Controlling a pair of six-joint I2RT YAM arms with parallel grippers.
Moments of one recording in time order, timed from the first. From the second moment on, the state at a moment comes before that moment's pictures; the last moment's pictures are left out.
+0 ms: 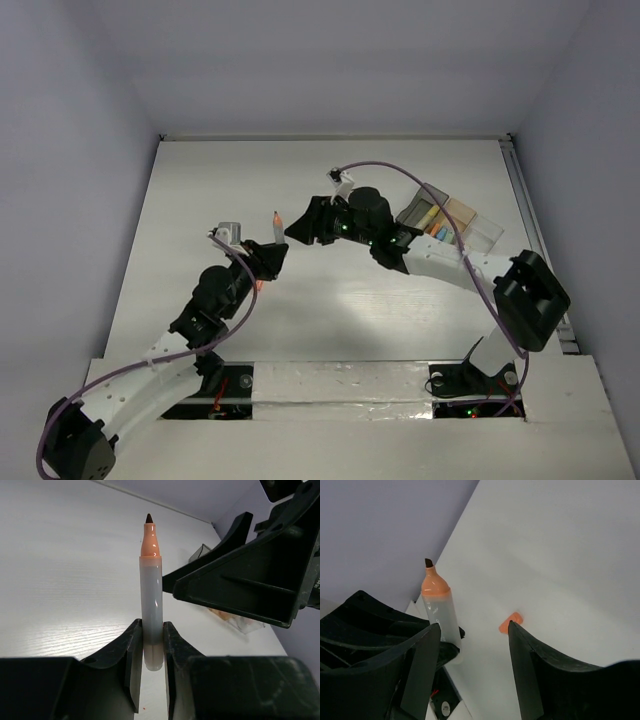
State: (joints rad) left arm -0.64 0.63 0.27 0.34 -0.16 -0.60; right arm 0.82 1.61 1.09 0.30 -0.26 0.74
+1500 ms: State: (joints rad) left arm -0.64 0.34 0.67 -0.28 -0.24 -0.55; right arm 1.10 2.23 1.64 -0.16 0.04 0.58
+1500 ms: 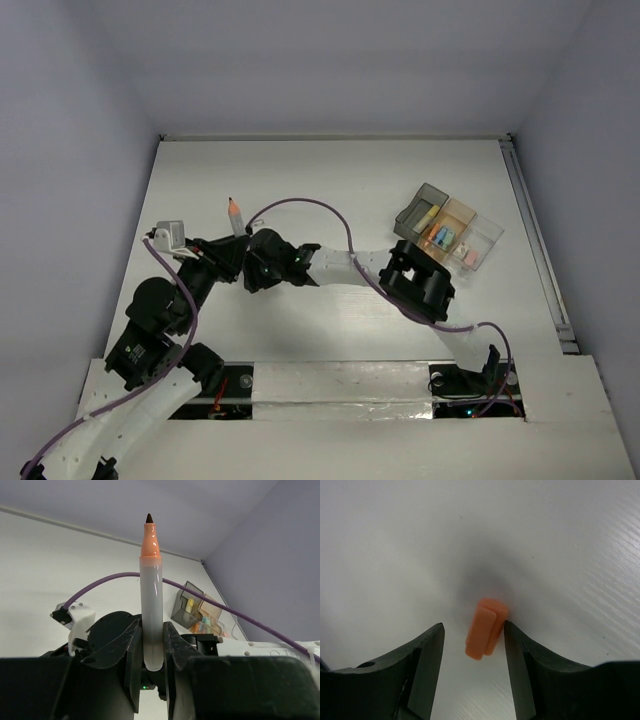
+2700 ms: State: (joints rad) left arm -0.64 0.29 0.67 -0.29 -0.28 -0.54; right arm 1.20 2.37 1.88 -0.35 0.47 0.41
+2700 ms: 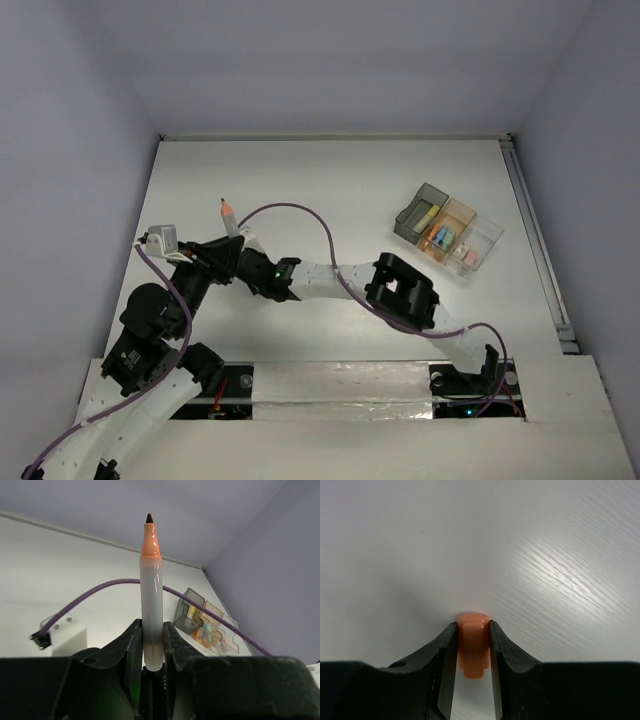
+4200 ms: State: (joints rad) left arm -0.67 0.55 0.37 0.02 -0.07 -0.65; right arm 0.89 1.64 1.32 0.20 0.18 0.65
